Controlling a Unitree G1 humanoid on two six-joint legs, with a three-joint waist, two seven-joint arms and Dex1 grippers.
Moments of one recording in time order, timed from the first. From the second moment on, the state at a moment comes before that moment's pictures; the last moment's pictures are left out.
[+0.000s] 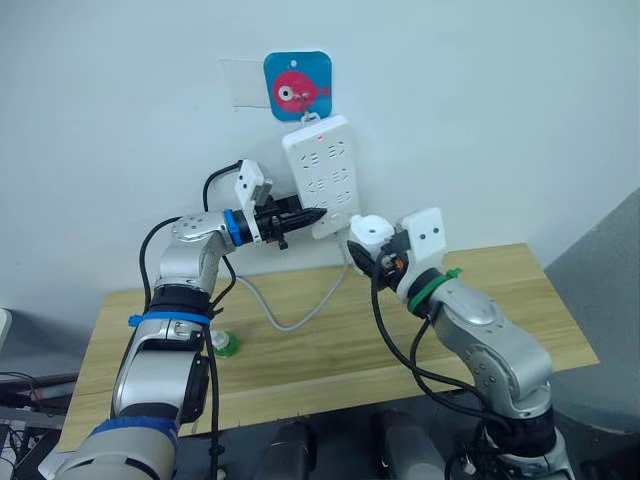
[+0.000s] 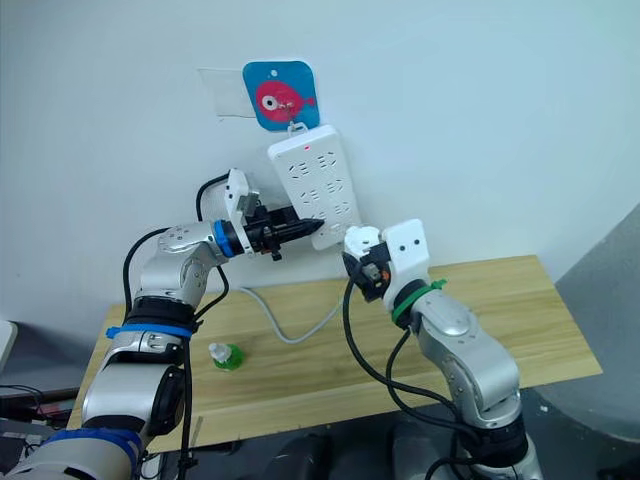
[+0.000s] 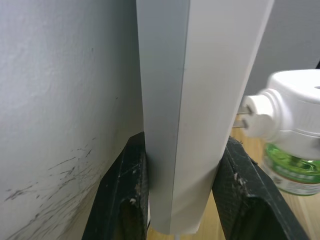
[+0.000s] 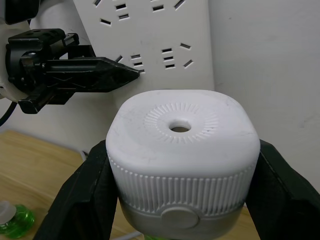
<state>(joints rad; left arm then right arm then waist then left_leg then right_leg) -0.84 0.42 0.05 0.63 -0.32 0.14 -1.14 -0.34 -0.14 0.15 -0.64 0.30 0.93 0.13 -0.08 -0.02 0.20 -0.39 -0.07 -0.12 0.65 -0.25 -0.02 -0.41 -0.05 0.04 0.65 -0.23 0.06</state>
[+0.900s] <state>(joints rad) -0.04 0.50 0.22 -0.38 -0.57 0.51 -0.86 -0.35 0.12 -0.49 -0.42 0.86 1.10 -0.05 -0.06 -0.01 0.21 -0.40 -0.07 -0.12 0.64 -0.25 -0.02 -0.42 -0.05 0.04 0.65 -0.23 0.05</state>
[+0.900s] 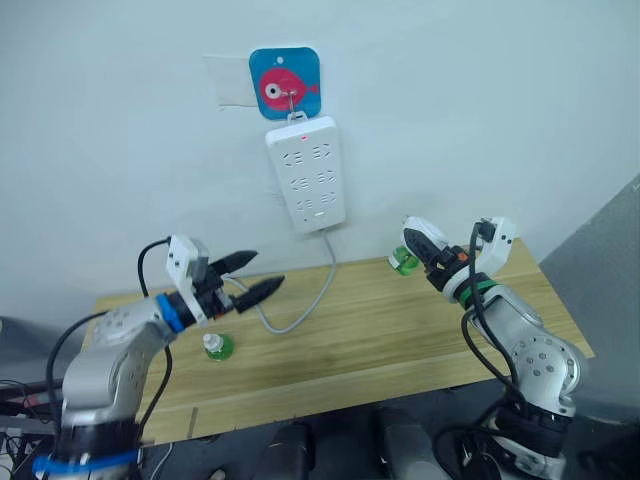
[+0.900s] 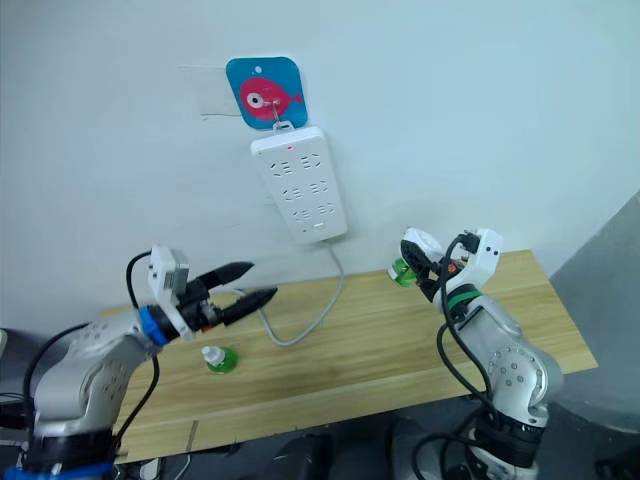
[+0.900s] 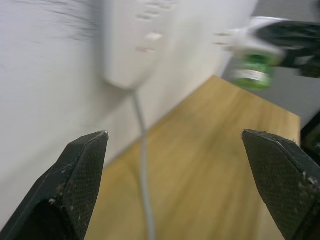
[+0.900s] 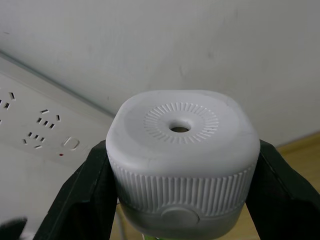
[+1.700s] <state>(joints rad) -0.22 0.15 -0.19 -0.16 -0.26 0.11 -0.64 -0.29 -0.04 -0.33 -0.34 1.69 0.87 -0.55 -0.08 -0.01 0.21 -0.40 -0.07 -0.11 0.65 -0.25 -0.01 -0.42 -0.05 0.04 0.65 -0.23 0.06</state>
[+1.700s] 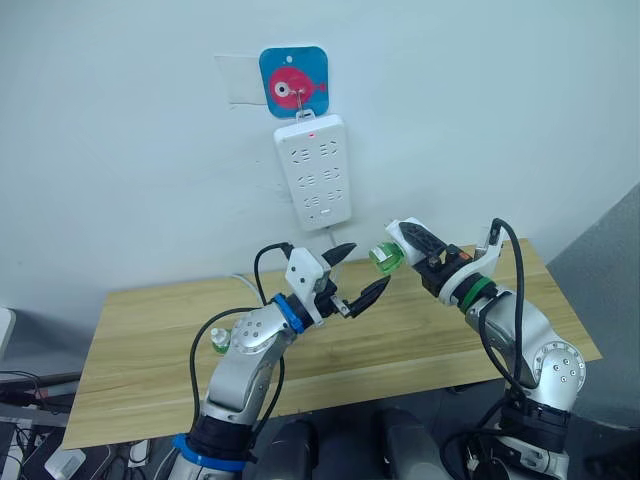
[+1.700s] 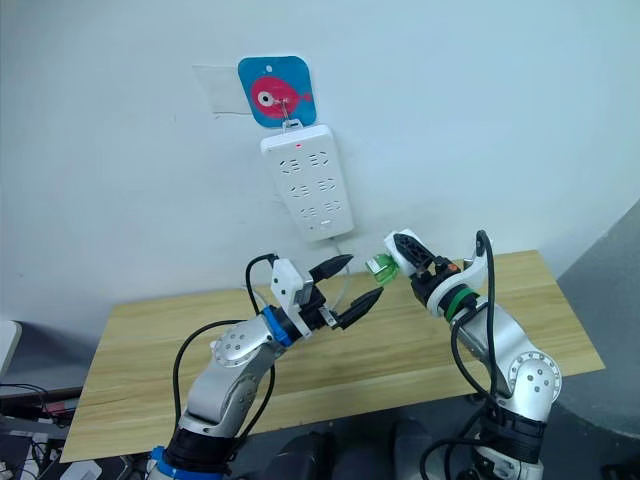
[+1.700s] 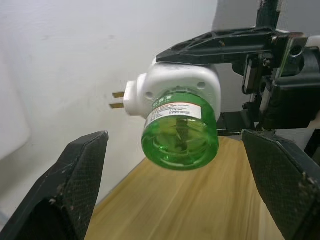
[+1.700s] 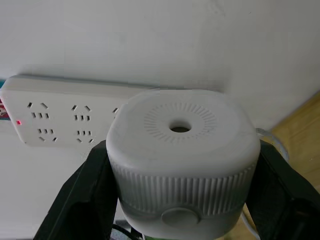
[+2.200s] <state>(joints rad) -0.25 0.10 -0.21 -0.08 -0.23 0.04 -0.62 -0.25 -0.12 -0.20 -0.36 1.75 0.73 -0.54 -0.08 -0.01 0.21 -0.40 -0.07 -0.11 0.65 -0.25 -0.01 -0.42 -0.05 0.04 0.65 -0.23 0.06</state>
